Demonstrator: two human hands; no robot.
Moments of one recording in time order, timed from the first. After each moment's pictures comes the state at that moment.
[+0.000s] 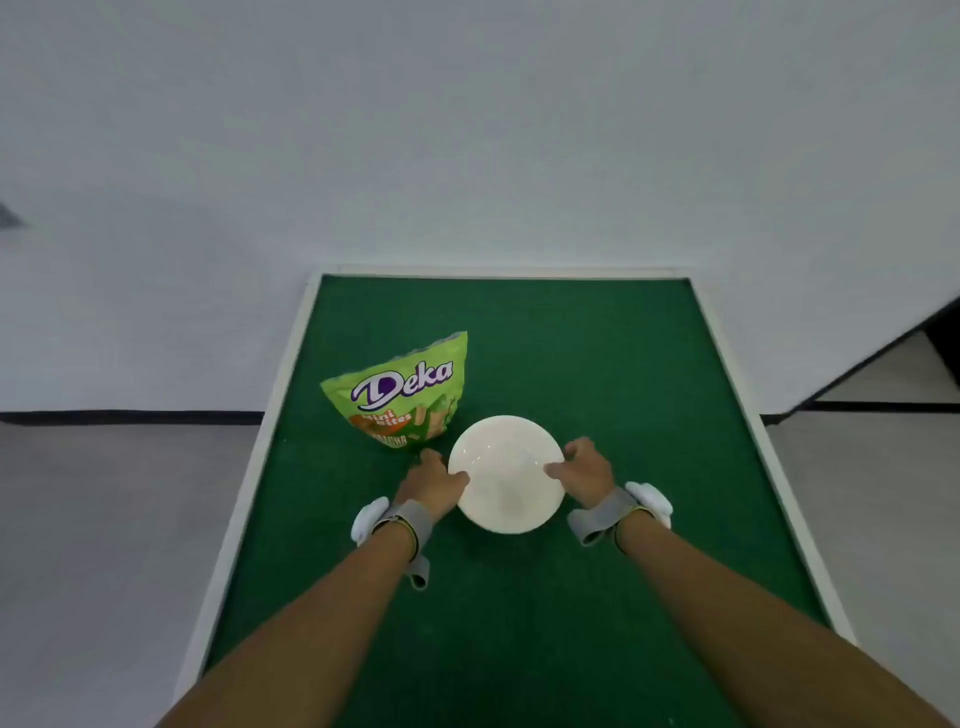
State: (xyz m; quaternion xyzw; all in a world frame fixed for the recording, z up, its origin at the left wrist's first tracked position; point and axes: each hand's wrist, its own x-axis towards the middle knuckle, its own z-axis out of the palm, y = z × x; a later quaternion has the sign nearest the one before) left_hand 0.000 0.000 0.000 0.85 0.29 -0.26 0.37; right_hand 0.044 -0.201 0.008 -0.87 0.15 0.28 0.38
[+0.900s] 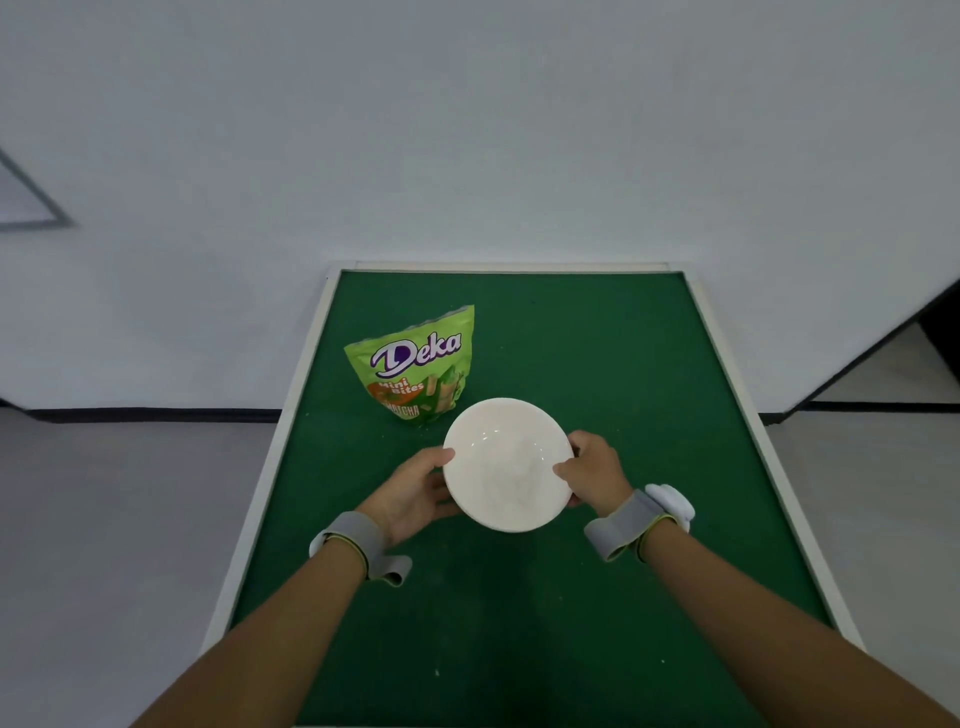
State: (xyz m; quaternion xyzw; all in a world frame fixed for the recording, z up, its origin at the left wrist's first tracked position) left_hand -0.085 0.016 0.042 0.49 0.27 -0.24 0.79; right_hand -0.029 -0.207 0.062 -0.86 0.10 0.23 0.44
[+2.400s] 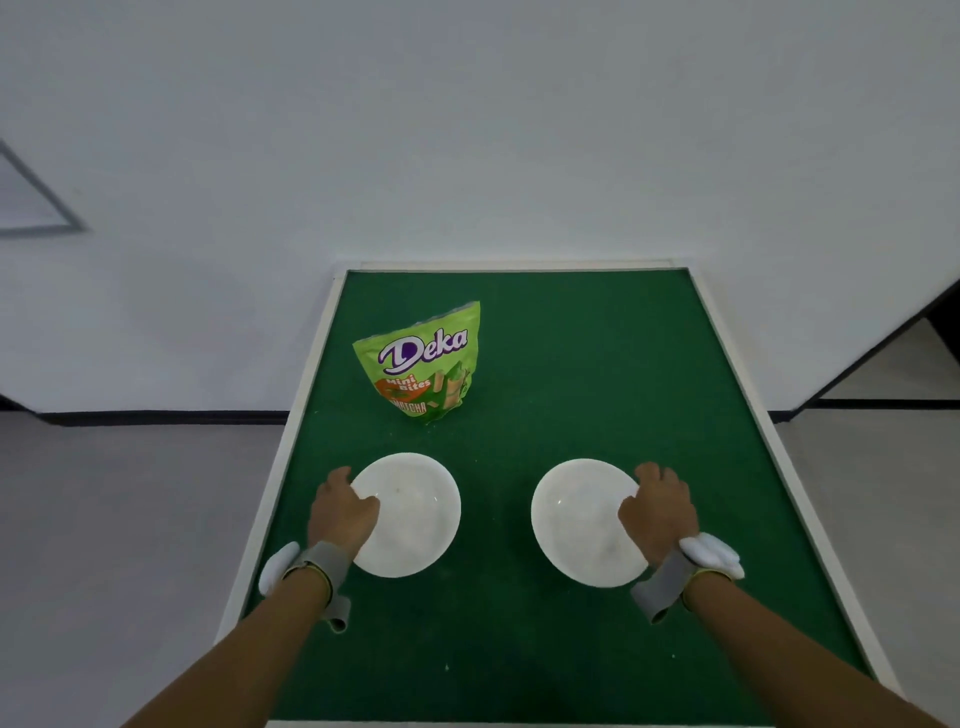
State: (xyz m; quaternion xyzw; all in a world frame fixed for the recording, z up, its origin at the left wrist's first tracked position) left_hand -0.127 0.079 0.019 0.84 0.39 -0.10 0.38; right_hand -0.063 -0.269 0.009 -0.97 0.12 0.08 0.17
